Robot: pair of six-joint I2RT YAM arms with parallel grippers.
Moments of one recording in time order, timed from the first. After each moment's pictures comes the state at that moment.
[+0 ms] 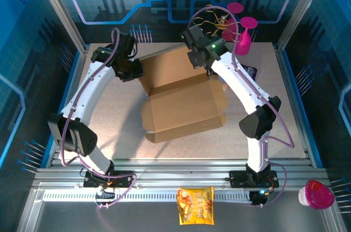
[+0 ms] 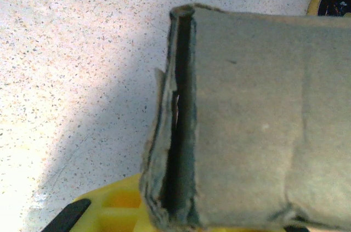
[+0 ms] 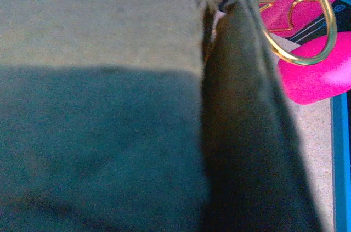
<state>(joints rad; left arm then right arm) -0.24 1.64 1.72 -1.14 0.06 -0.58 0.61 1.97 2.24 -1.25 0.54 0.18</state>
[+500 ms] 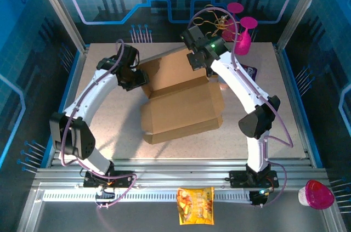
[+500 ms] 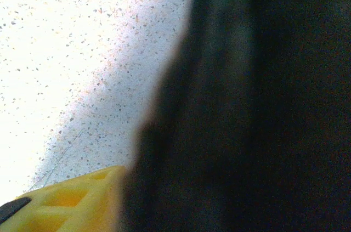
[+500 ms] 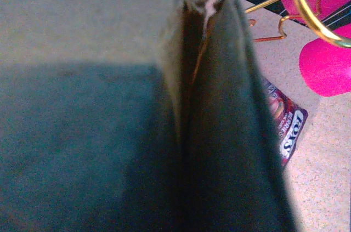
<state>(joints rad) -0.24 1.58 1.46 -0.97 0.09 -0.59 0.61 1.99 2.25 -1.28 0.47 0.19</state>
